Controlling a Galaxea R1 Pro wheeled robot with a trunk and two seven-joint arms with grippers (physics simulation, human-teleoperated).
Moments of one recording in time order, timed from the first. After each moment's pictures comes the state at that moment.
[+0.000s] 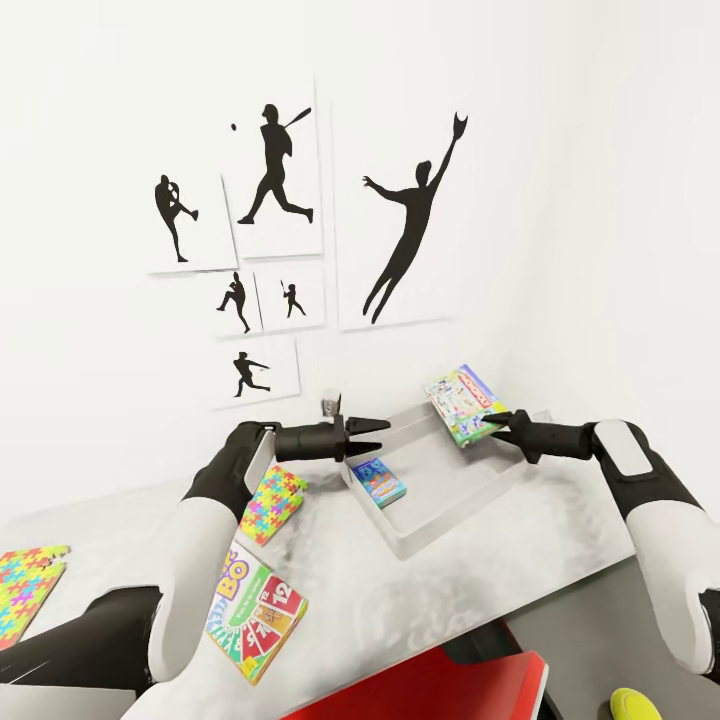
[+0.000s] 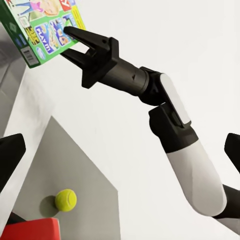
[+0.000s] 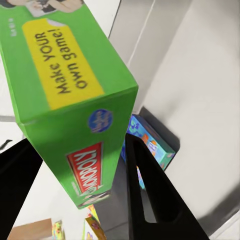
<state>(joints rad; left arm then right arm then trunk) -1.01 -0.16 0.13 -0.63 0.09 0.98 -1.21 -1.00 -0.29 -0.16 -0.65 -1.01 1.04 0.04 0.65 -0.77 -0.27</state>
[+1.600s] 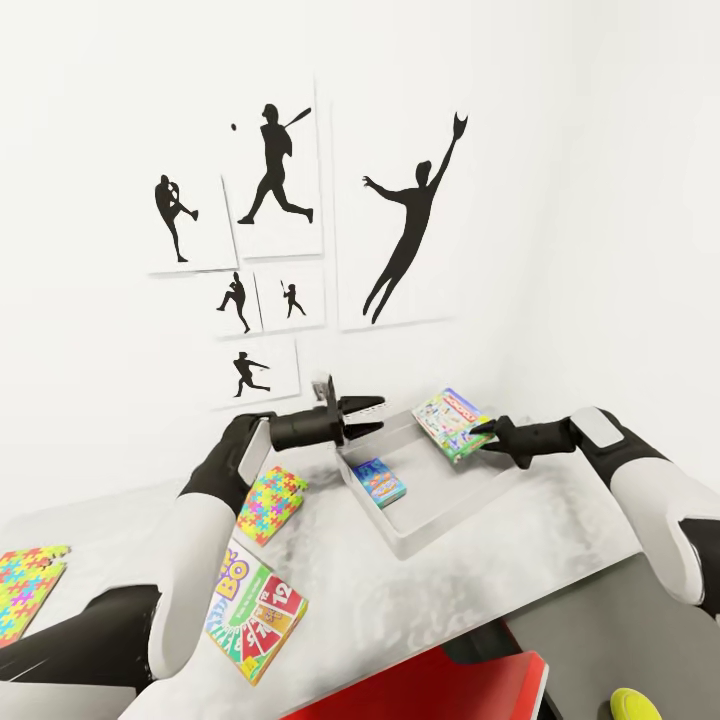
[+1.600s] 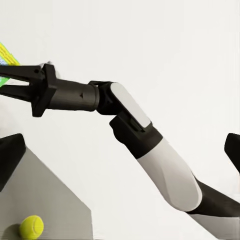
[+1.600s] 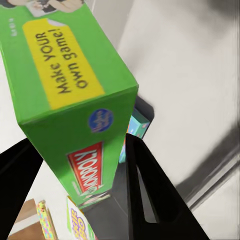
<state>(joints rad) -1.01 -0.16 0.13 -0.67 0.25 1.01 -1.21 -1.20 -0.28 0.02 -0.27 -1.00 1.04 0.04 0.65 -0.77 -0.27</state>
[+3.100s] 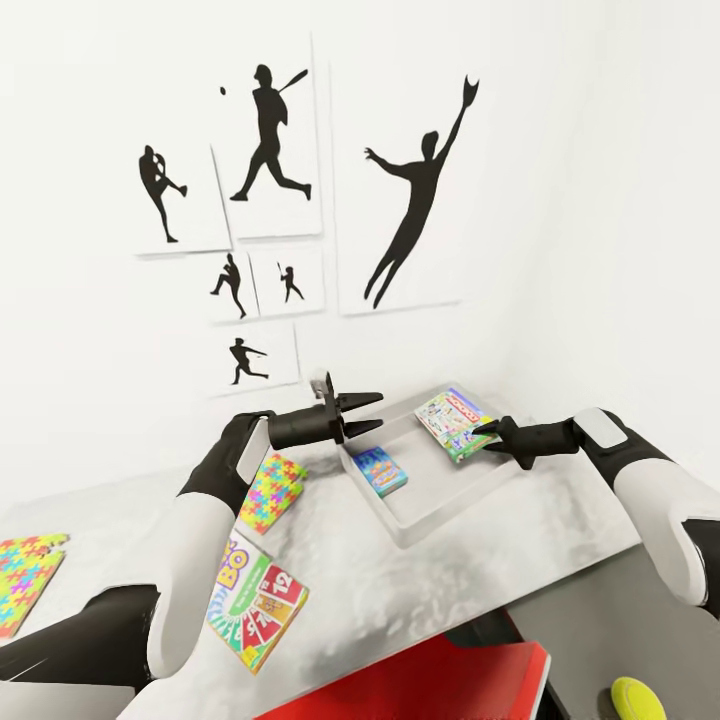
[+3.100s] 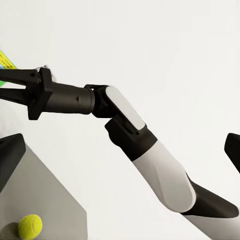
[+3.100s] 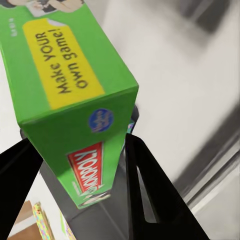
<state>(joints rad) -1.01 -0.15 0.12 -0.67 0.27 1.02 -1.20 -1.20 -0.29 0.02 -0.27 -1.01 1.04 0.04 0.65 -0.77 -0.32</state>
